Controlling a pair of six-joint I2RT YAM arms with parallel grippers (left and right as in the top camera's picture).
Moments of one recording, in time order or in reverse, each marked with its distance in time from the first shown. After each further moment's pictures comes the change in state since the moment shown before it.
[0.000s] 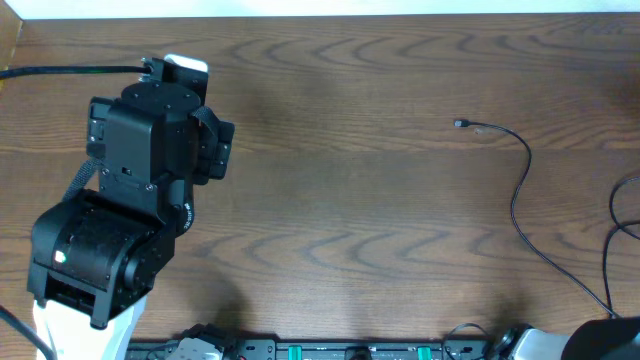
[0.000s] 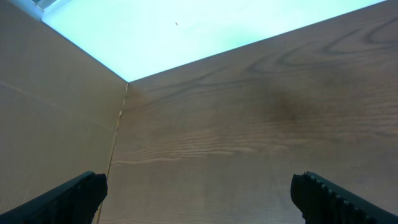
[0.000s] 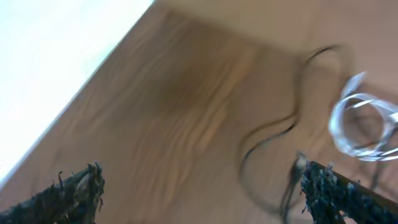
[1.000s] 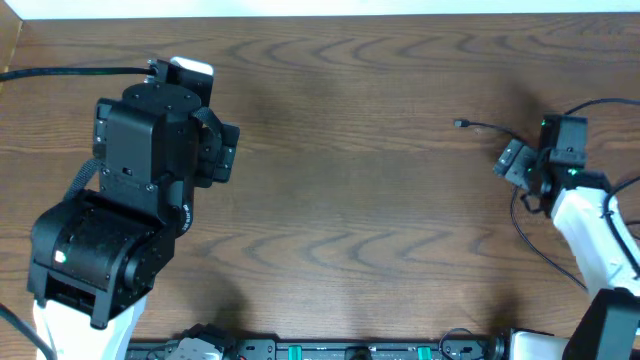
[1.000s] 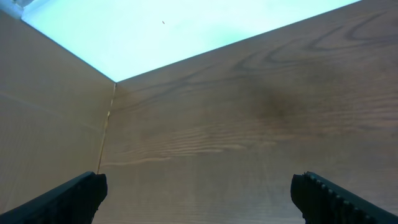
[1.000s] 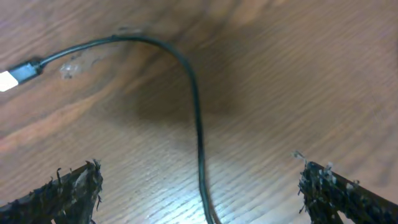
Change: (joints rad) left arm 0.000 0.000 0.000 -0.012 0.050 -0.003; right arm 0.430 -0.018 -0.655 0.319 0.062 -0.030
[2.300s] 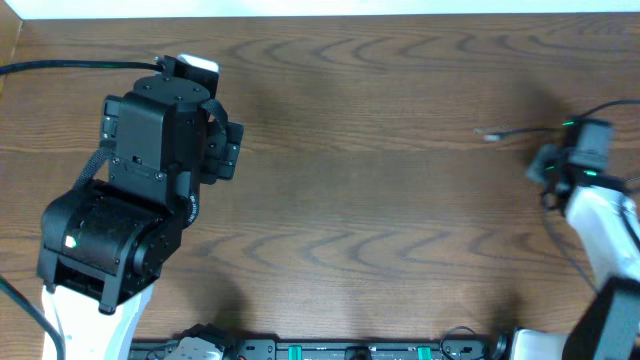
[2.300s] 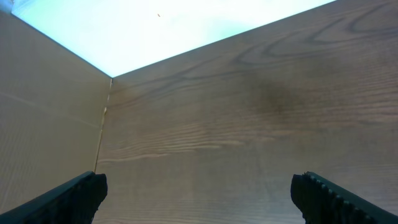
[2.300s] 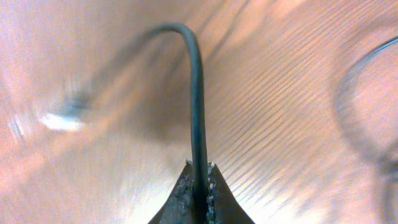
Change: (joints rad) left arm 0.000 0.025 0.000 -0.010 0.003 -0.011; right arm -0.151 0.008 0.009 0.128 0.015 -0.101
